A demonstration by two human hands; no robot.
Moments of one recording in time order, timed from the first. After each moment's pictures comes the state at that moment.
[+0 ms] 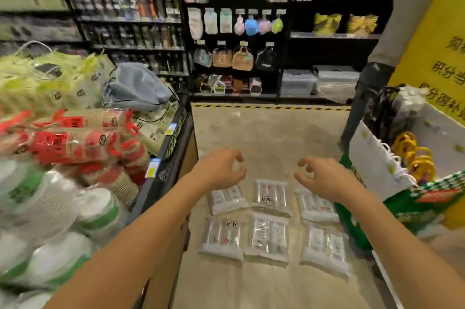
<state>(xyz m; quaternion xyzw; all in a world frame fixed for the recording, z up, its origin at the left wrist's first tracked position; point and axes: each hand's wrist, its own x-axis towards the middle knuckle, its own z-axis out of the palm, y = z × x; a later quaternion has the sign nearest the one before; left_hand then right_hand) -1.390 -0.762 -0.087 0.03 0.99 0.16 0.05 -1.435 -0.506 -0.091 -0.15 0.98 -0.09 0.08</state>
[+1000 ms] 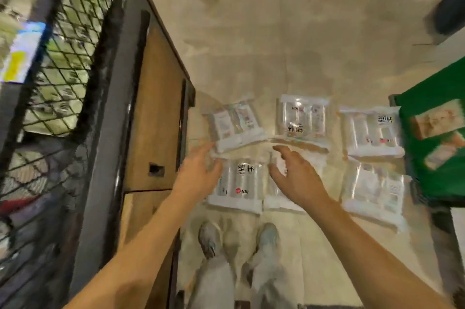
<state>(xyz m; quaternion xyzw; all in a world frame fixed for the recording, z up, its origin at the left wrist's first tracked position) -1.688 -0.906 -0.553 -0.19 0.90 0.36 0.14 -1.741 -0.672 -0.574 -0.08 0.93 -0.26 0.24</state>
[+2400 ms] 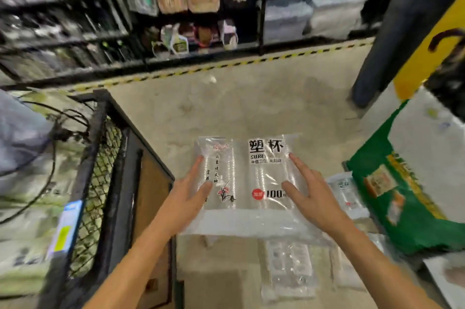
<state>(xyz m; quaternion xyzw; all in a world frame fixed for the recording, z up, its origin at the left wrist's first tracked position) -1.832 -0.909 -0.347 -0.03 0.90 0.42 0.12 -1.849 -0.606 -0.358 -0.01 0.89 -0.44 0.10</state>
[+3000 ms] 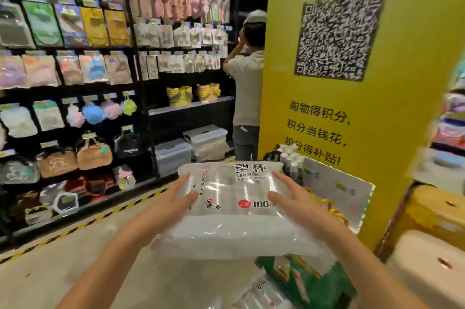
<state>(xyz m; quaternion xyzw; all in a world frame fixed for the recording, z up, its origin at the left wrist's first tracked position) -1.888 -0.715 -0.016 0.18 0.87 0.44 0.12 -1.770 -0.433 -0.029 0.16 0.88 -0.44 -0.11</state>
